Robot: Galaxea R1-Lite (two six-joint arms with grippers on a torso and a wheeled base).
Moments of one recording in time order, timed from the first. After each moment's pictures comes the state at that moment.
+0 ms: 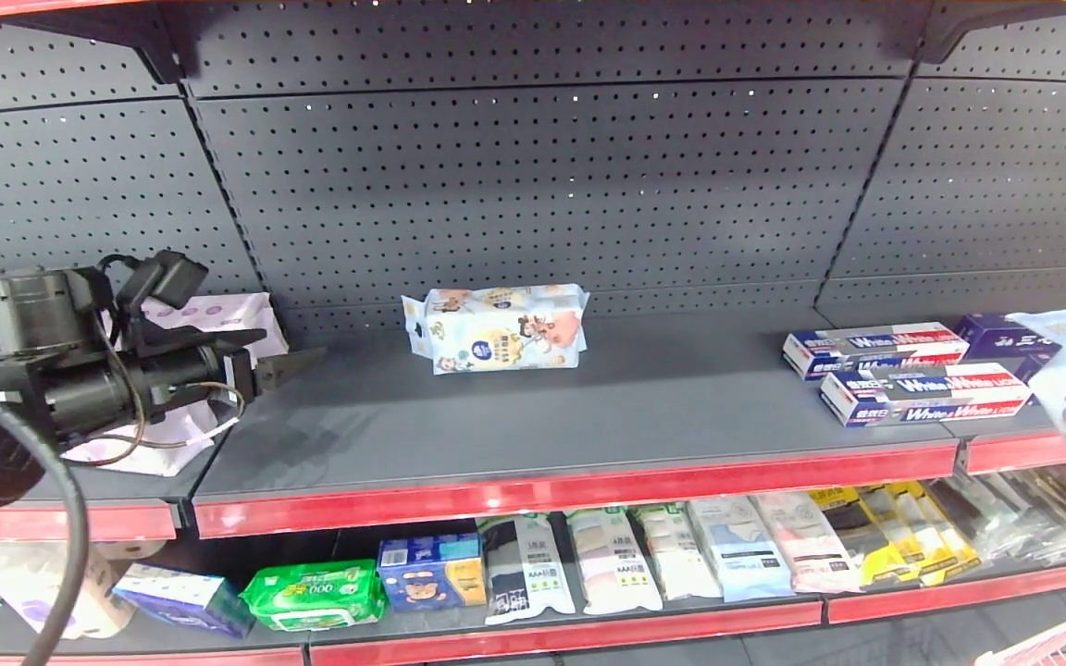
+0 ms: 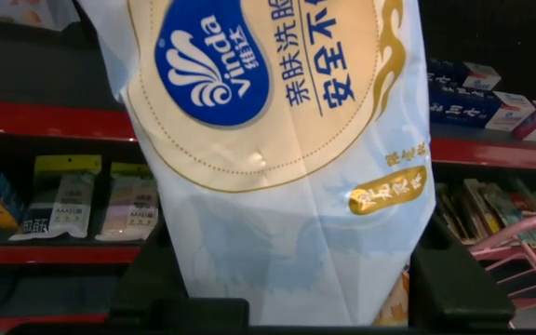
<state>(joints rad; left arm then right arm) 0.10 1.82 -0.76 -0.77 -0.60 0.11 -0.13 0.35 -0.35 0.10 0.05 -0.23</state>
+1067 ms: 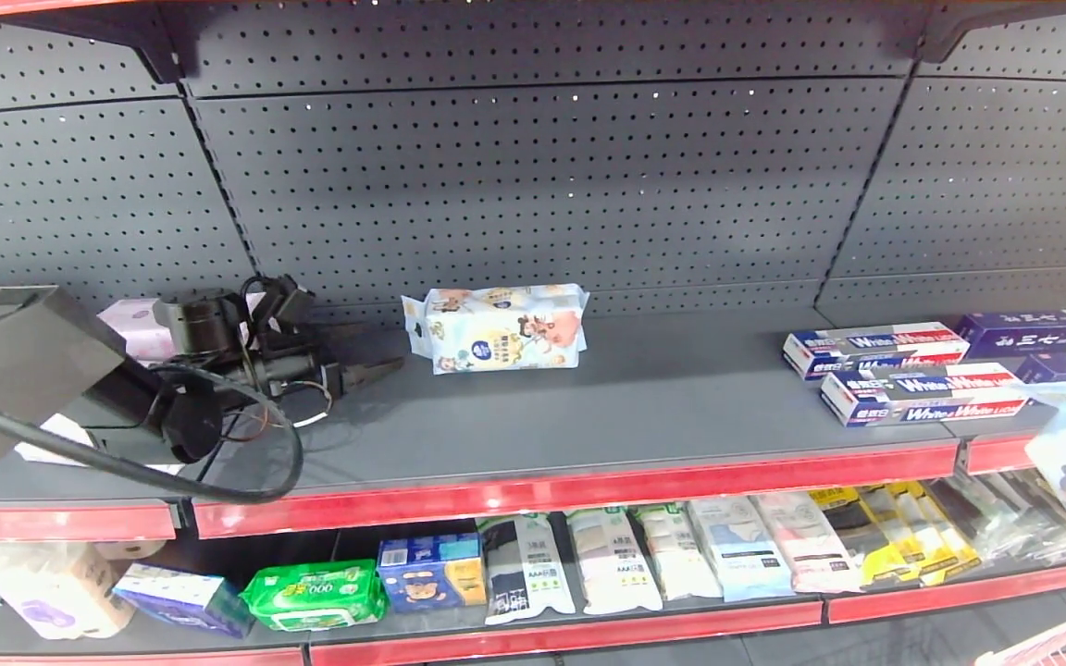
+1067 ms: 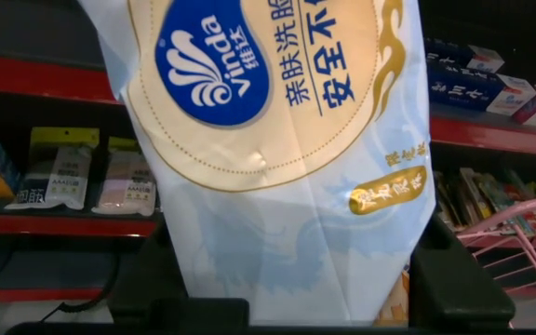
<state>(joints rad) 0.03 2.28 -1.10 -1.01 -0.88 0.19 -0.13 0.23 -0.36 0.25 0.06 -0.27</state>
